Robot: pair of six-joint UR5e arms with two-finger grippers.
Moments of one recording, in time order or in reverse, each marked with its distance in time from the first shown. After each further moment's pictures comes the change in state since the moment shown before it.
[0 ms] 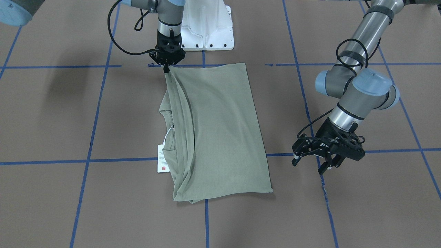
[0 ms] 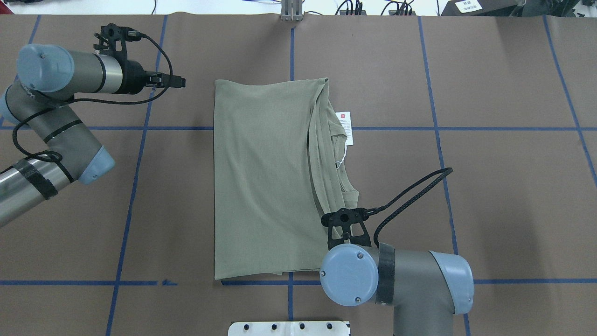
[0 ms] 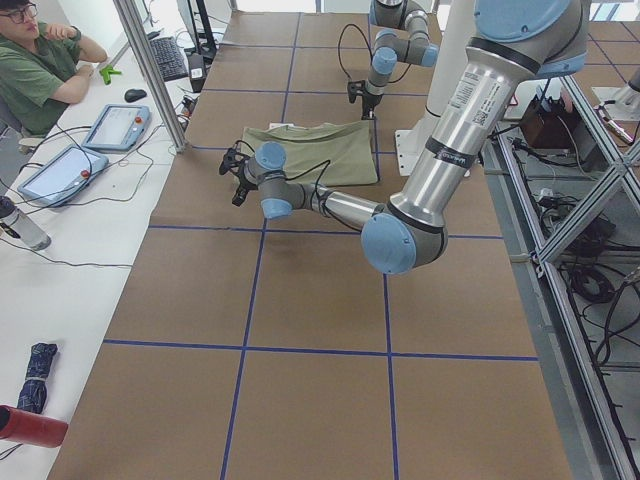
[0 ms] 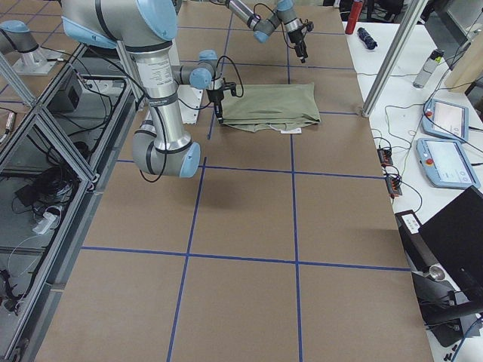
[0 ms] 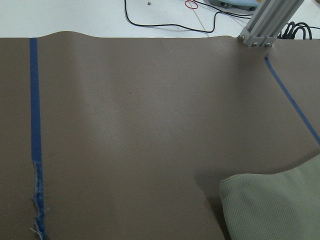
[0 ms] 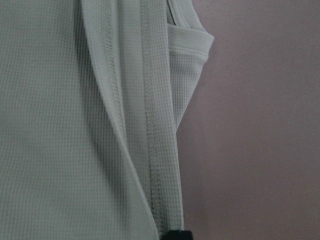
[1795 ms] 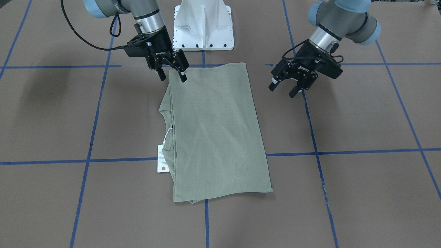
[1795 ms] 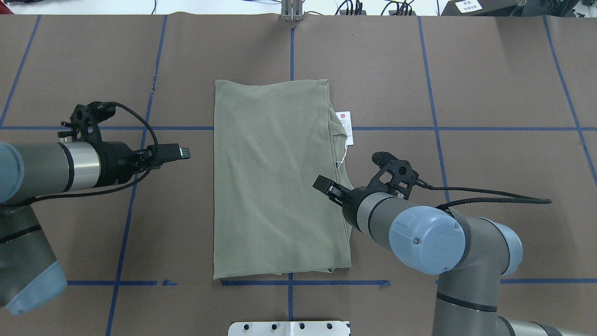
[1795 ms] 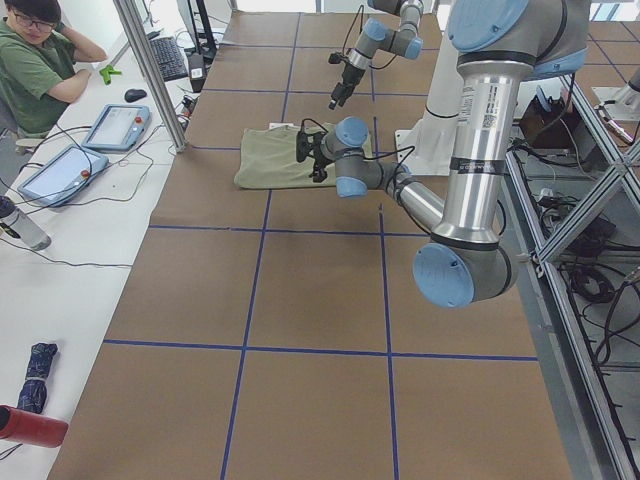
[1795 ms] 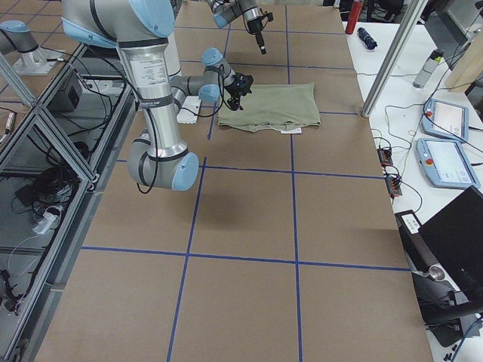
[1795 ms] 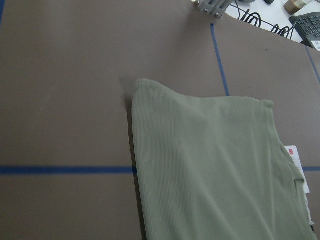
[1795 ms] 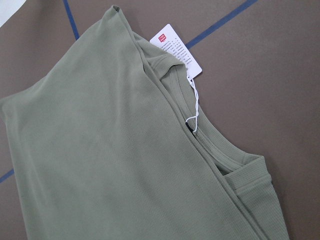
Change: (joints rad) left arm 0.341 0.395 -0.693 0.180 0.216 -0.603; right arm 0.139 -0.137 0.056 0.607 -0.149 0.542
